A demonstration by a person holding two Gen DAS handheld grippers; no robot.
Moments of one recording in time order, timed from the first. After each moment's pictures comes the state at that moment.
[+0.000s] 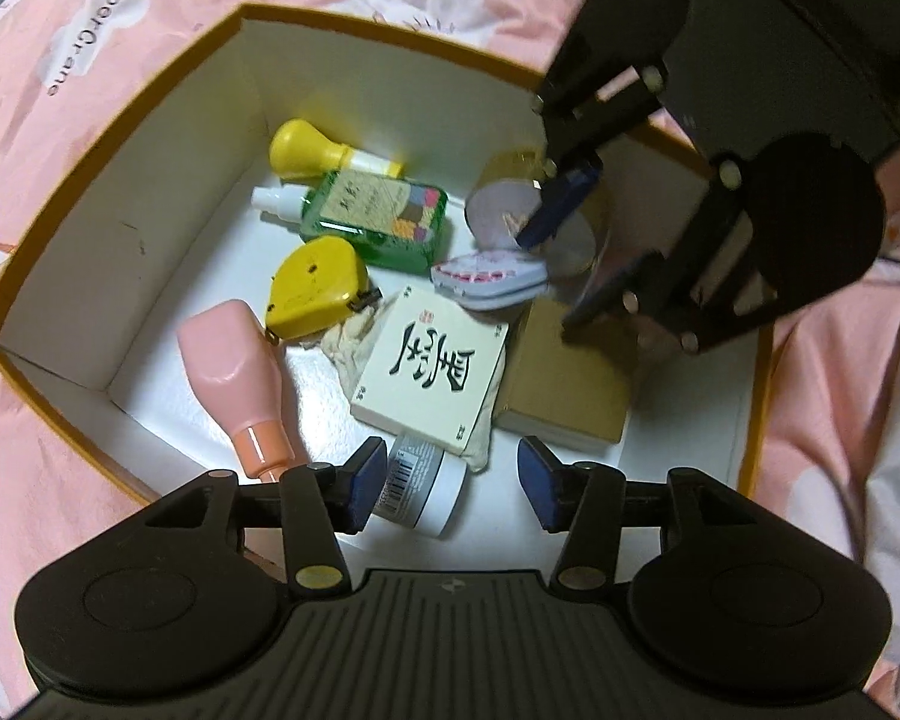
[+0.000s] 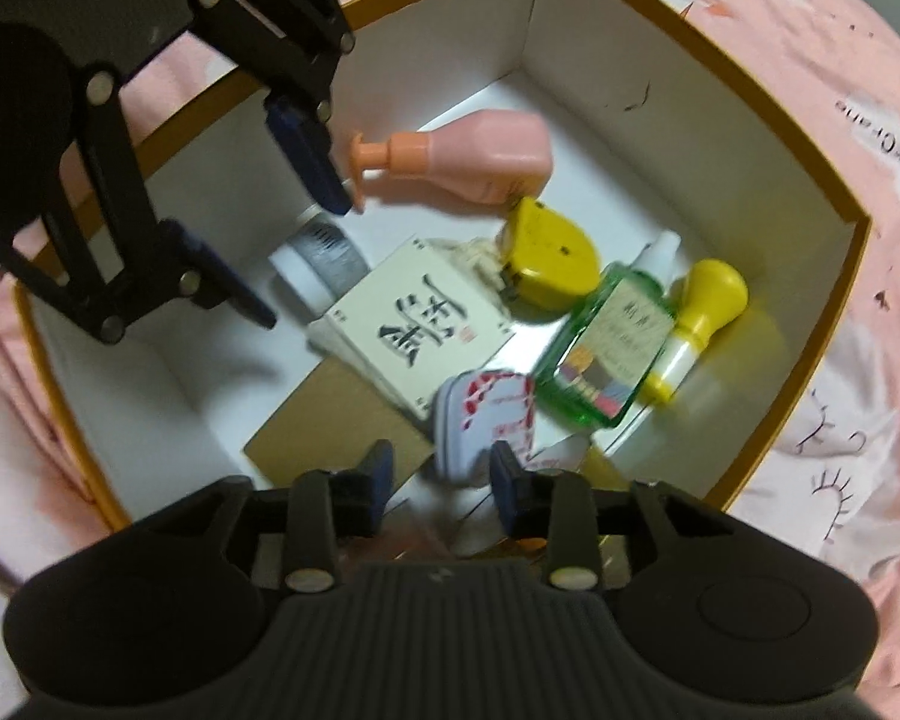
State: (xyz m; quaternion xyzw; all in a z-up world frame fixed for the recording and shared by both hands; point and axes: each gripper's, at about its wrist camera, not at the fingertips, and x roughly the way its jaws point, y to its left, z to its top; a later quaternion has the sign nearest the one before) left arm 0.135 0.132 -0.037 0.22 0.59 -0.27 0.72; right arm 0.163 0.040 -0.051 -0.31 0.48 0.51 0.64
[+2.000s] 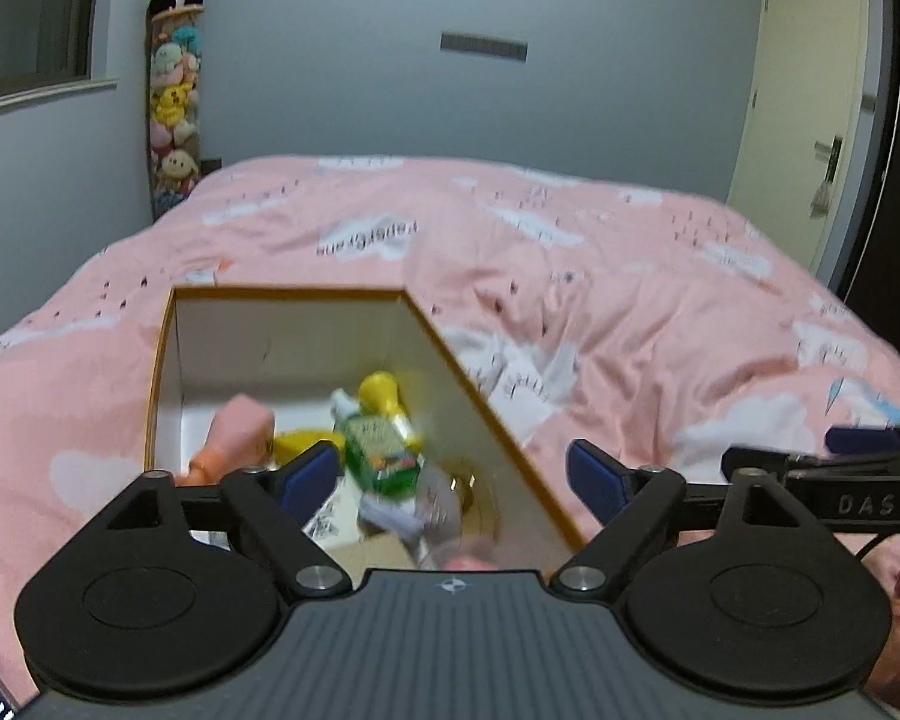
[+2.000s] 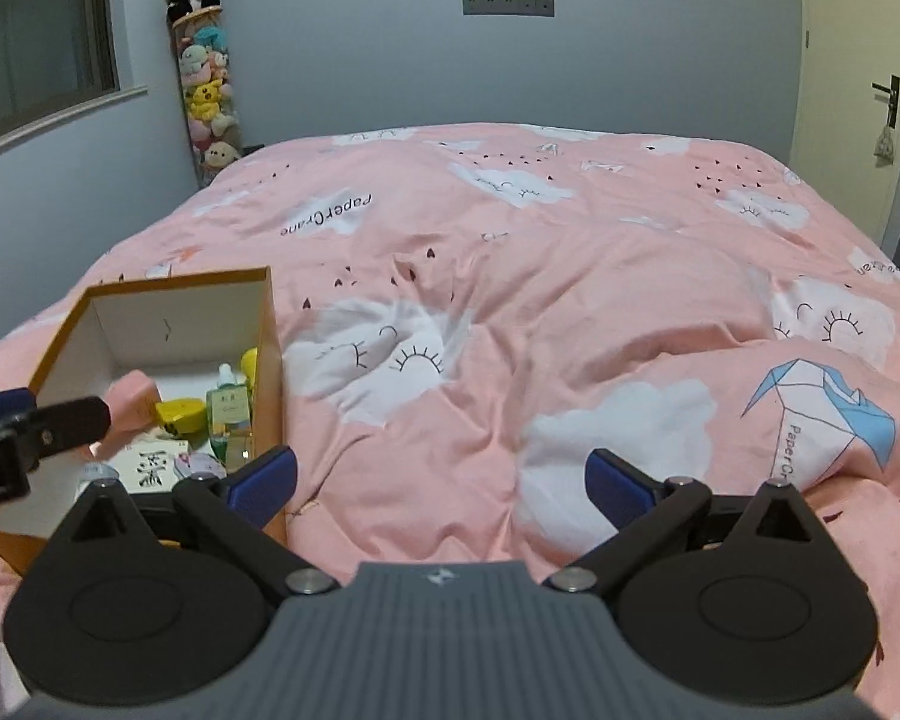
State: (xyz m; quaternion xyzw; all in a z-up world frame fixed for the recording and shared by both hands) left arm 0.004 0.049 0.018 -0.04 0.29 0.00 0.95; right arm 0.039 -0.173 0.014 0.01 0.34 0.11 0.93
